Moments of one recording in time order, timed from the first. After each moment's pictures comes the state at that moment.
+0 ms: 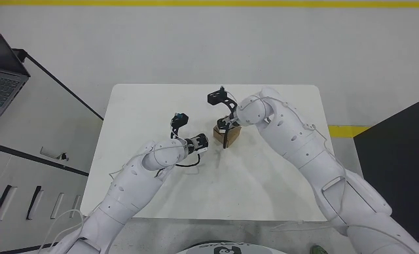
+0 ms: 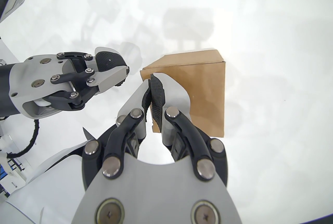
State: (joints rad) left arm 1.21 -1.21 -0.96 -1.49 0.30 0.35 -0.61; right arm -0.72 -1.37 0.77 -1.13 -0.65 -0.03 1.22
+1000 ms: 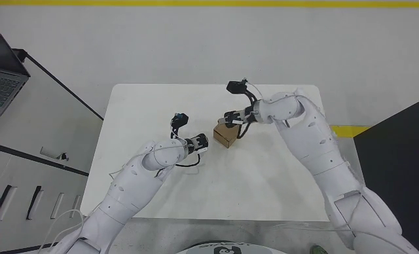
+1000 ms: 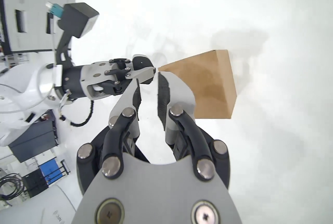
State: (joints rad) left arm 1.21 -1.21 -0.96 -1.49 0.30 0.35 -0.61; right arm -0.88 -1.29 1.08 -1.27 -0.39 -0.05 1.22
